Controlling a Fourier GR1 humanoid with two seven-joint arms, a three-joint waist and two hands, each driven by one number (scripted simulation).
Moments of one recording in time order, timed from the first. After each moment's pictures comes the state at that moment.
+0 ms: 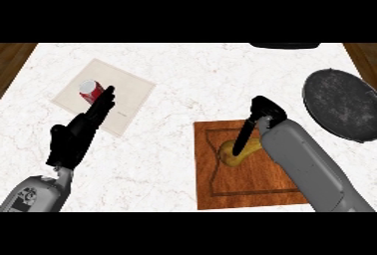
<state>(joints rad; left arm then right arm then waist) -0.20 0.44 -0.30 -1.56 0.19 0.14 0.17 -0.68 -0.27 0.46 -1.10 0.25 0.20 1.23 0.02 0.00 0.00</state>
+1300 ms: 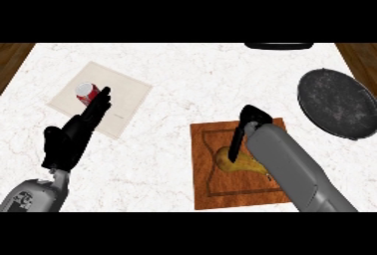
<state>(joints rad) -0.17 0.42 -0.25 -1.58 0.16 0.10 0.18 -0.72 -0.18 0.50 -0.89 0.31 0.22 1.17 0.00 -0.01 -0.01</state>
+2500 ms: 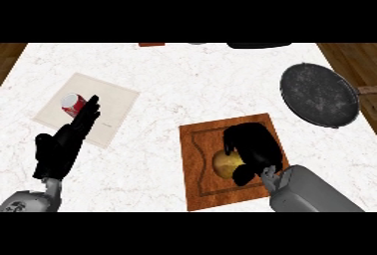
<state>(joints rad) -0.09 0.40 -0.19 -1.57 0.14 0.10 0.16 -0.48 -0.42 0.74 -1.56 0.55 0.14 0.69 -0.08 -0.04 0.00</state>
